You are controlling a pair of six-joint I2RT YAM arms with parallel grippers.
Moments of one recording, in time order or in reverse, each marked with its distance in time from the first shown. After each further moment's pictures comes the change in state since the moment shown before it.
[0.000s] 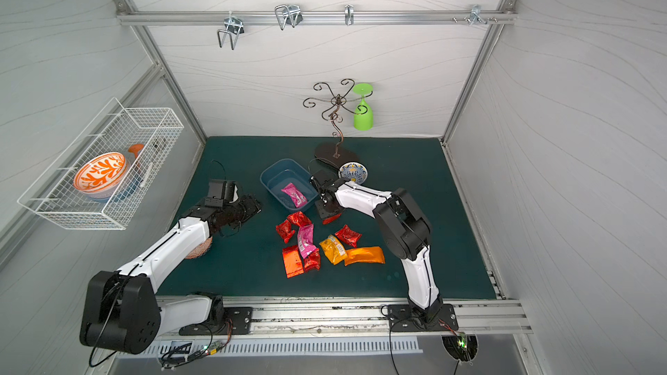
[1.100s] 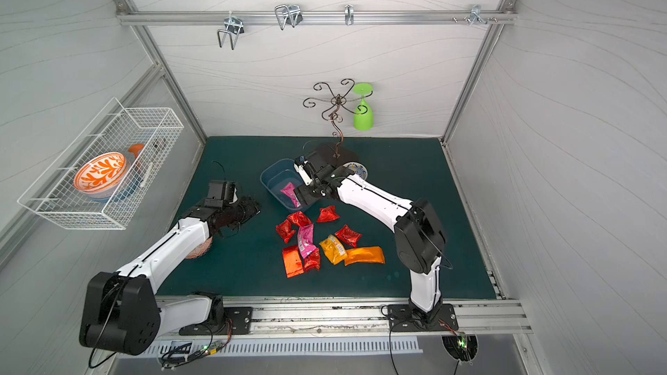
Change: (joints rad) left arm 0.000 0.006 0.000 -0.015 -0.017 0.006; right arm 0.074 -0.151 0.113 0.018 -0.108 -0.114
